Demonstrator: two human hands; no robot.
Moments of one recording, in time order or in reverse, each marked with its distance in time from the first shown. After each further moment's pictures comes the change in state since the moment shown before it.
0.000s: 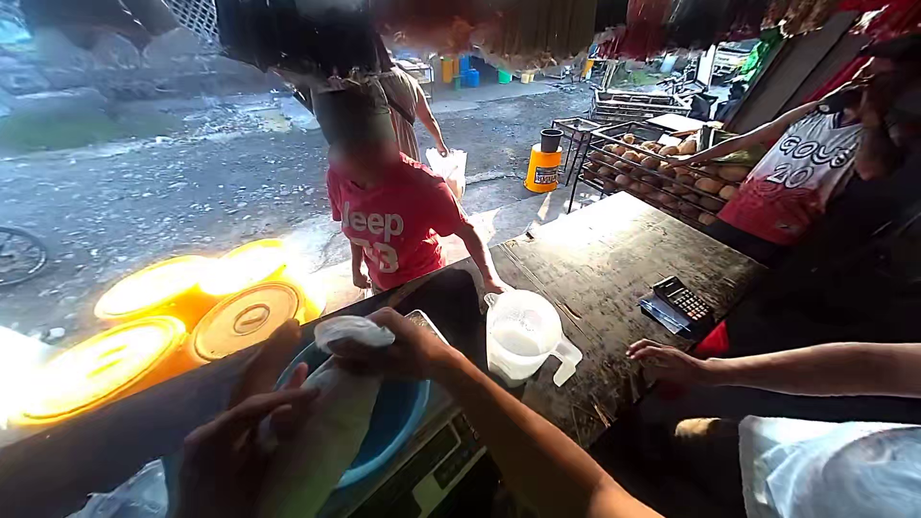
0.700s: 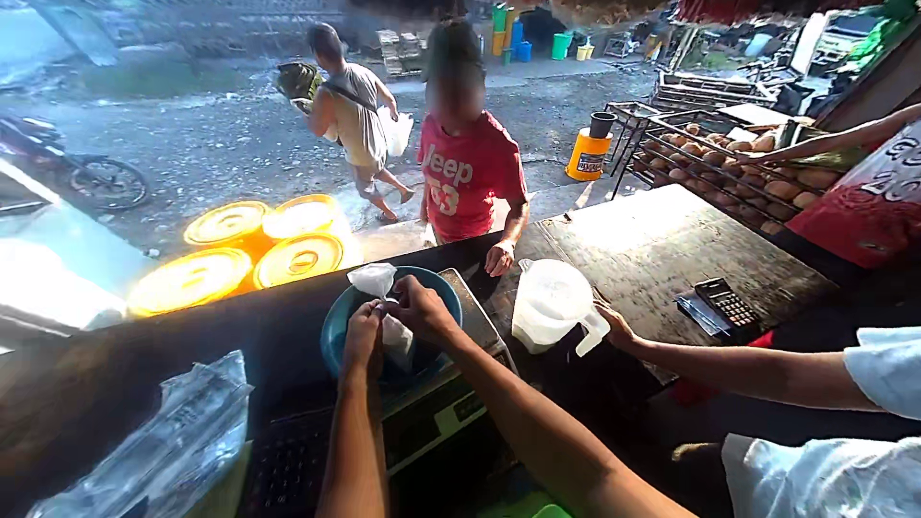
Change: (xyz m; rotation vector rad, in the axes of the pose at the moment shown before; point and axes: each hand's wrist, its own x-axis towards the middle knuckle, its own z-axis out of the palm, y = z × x) left_hand -0.036 -0.103 0.055 0.080 0.382 -0.882; right_hand -0.030 0.099 0.044 -0.476 0.014 0.596
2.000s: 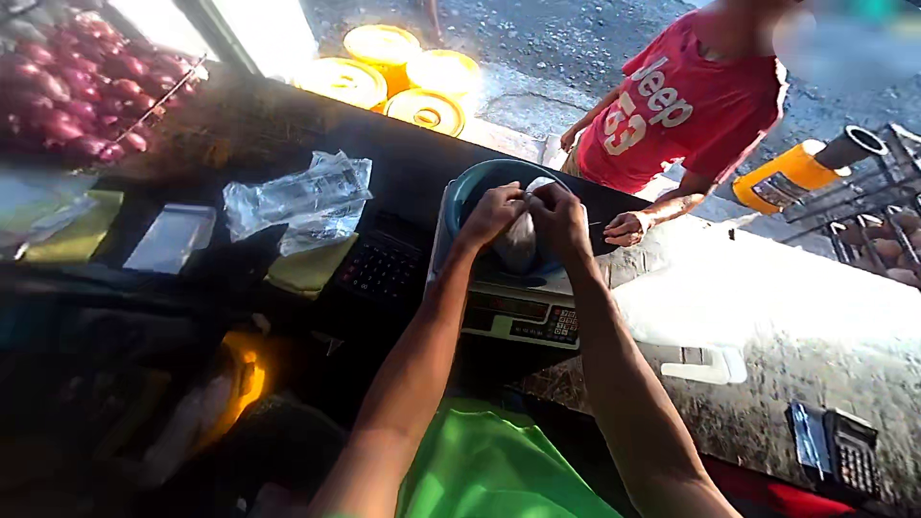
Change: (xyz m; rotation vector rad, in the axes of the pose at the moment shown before) left_hand 0.007 -0.005 -0.008 0.132 -0.119 0.234; right_hand 0.006 0.003 -0.010 -0.217 -0.033 -0.116
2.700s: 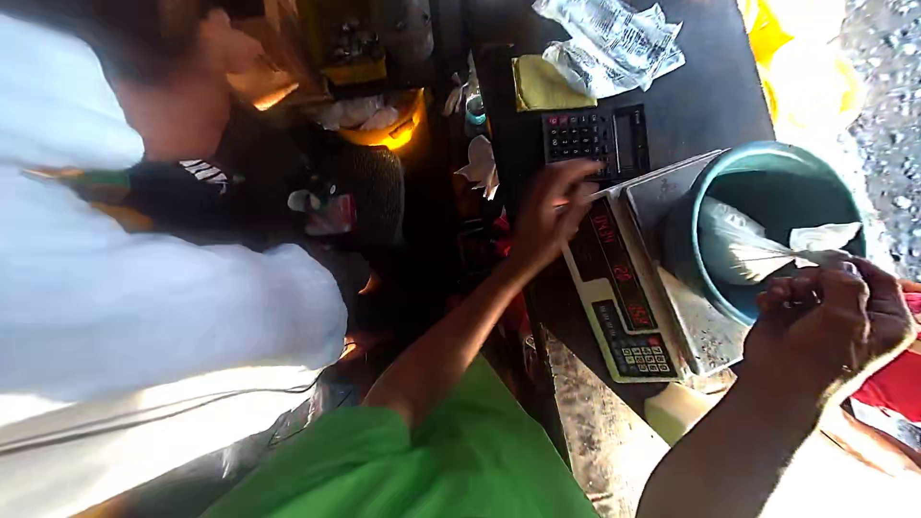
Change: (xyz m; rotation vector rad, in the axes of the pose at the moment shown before) left_hand -0.243 -0.024 0.066 -0.021 1.314 -0.045; right_hand -0.049 0.006 -0.015 0.632 -0.260 -0.178
